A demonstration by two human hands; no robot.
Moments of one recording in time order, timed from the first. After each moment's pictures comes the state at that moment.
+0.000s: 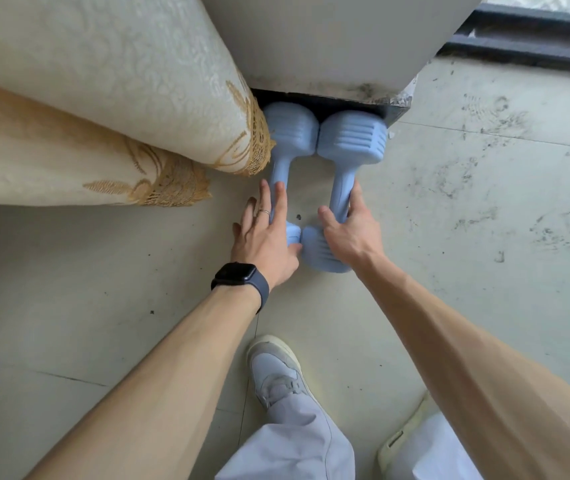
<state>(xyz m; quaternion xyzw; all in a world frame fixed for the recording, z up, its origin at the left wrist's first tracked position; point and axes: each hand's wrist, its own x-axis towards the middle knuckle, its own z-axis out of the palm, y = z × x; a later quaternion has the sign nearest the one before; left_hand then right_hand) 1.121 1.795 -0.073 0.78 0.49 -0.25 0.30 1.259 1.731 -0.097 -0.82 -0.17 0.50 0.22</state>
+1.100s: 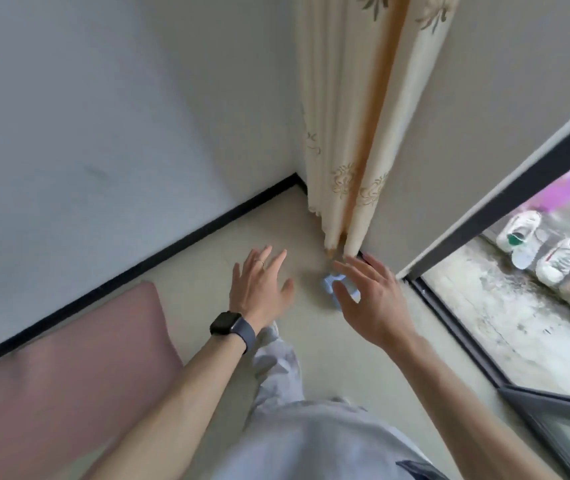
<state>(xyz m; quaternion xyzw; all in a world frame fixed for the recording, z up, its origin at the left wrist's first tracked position) 1.048 1.537 0.680 0.59 0.78 0.02 0.21 1.262 1.570 0.687 -0.55 -0.78 0.27 0.13</state>
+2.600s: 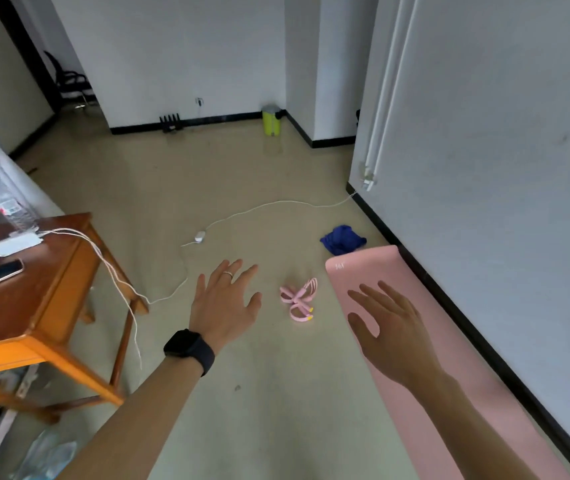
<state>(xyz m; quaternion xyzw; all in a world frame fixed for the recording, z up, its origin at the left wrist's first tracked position) 0.620 0.258 0.866 -0.25 0.96 0.10 -0.06 0.500 0.522 0.838 0.35 -0.90 0.25 0.09</state>
